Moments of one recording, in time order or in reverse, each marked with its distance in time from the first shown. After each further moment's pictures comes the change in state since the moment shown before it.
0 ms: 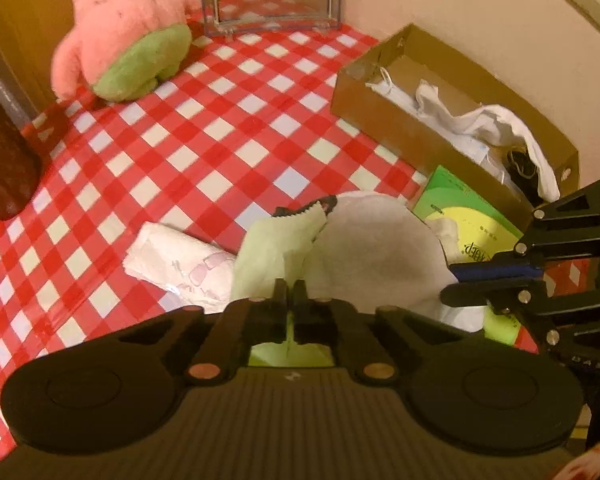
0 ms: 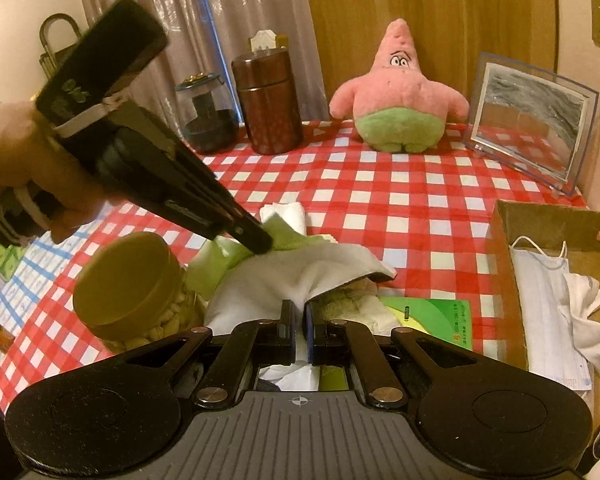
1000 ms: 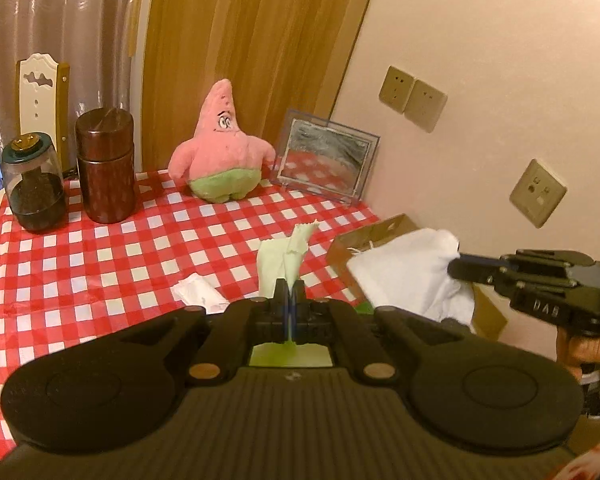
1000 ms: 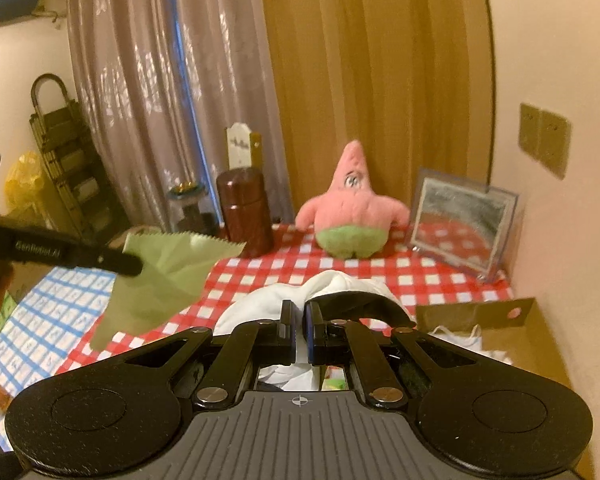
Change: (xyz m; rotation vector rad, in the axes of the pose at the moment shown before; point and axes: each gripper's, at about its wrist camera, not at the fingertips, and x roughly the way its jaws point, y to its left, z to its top) left arm -0.189 -0.040 -0.071 -0.367 -0.477 0.062; right arm -0.145 0.011 0.048 0.003 -0.237 -0.100
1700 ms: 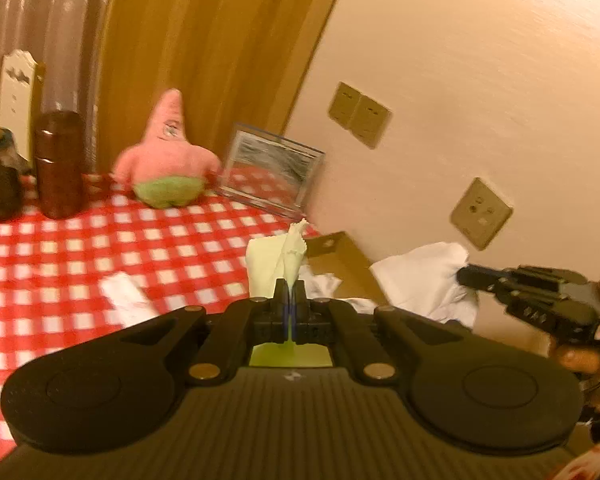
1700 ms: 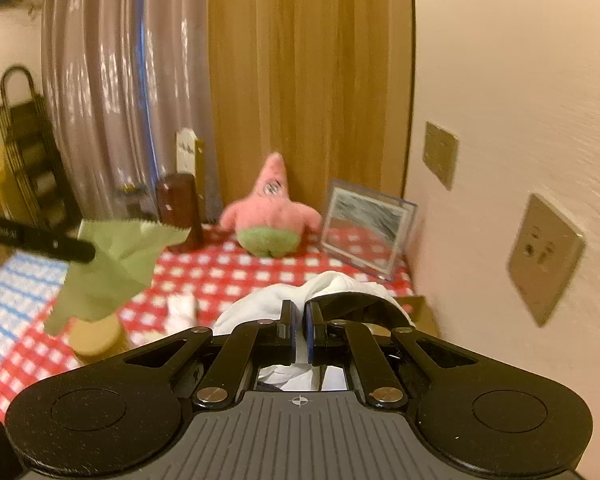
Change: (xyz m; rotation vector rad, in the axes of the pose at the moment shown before) left arm -0.009 -0.090 -0.008 -0.058 -0.057 -0.074; right arm -0.091 -0.073 -0.012 -0.058 0.002 -0.156
